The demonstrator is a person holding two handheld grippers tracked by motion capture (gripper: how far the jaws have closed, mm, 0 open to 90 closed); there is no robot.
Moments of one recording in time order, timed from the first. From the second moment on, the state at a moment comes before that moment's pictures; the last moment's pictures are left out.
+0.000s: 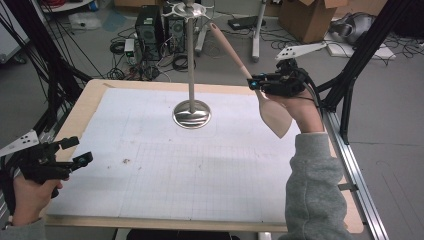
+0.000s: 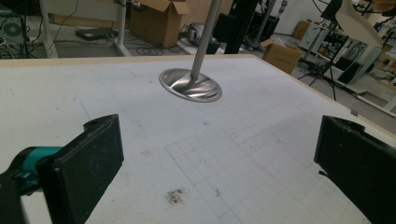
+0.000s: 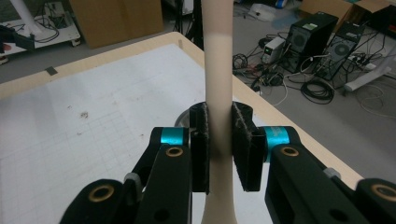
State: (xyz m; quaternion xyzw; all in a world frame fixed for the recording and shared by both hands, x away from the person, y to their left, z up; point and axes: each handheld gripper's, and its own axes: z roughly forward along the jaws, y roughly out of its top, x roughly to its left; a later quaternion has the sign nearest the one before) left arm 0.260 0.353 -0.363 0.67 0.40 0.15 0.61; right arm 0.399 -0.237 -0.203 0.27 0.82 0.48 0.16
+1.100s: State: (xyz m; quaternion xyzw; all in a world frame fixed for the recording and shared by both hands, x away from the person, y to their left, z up) left arm 0.259 0.362 -0.370 0.67 0.41 0.15 0.60; right arm 0.426 -0.238 -0.198 0.27 0.81 0.50 0.13
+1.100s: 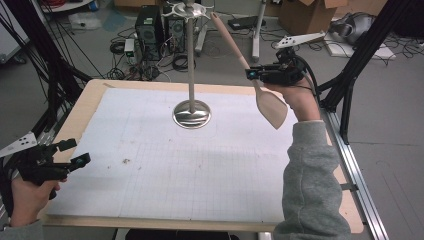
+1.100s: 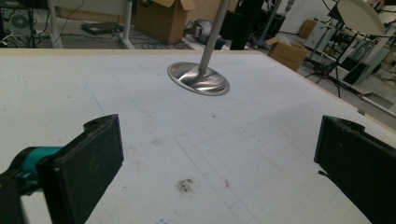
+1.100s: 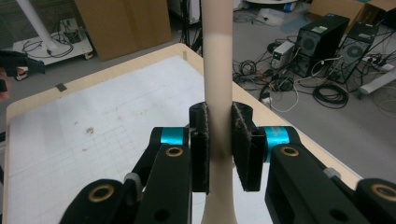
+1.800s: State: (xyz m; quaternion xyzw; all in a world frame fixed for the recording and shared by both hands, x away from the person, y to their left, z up) left arm 0.261 0.360 -0.373 0.67 0.41 0.15 0.59; right arm 0.437 -0.236 -0.204 0.27 0.81 0.51 0.11
